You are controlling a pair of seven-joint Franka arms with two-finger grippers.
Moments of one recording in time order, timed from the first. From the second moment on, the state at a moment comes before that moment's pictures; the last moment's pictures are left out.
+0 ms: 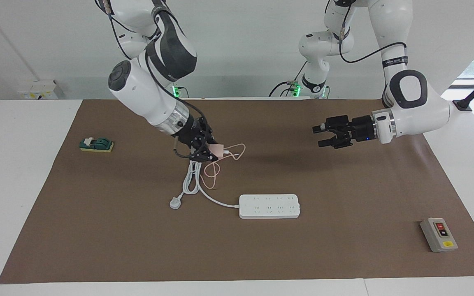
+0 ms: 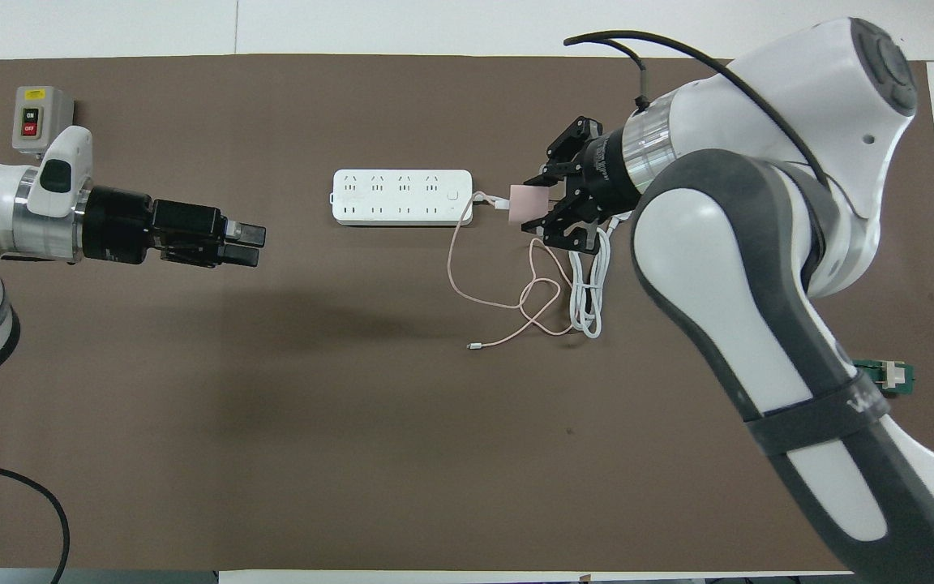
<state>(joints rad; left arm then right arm) 0.06 0.23 -0.05 -1.87 -1.17 1.61 0.43 0.35 0.28 -0.02 -1.55 0.57 1.96 1.83</state>
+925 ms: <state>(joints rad) 0.02 0.40 -0.08 -1.87 -1.49 1.51 0.49 0.57 0.30 -0.02 -1.50 0.57 2.16 2.13</state>
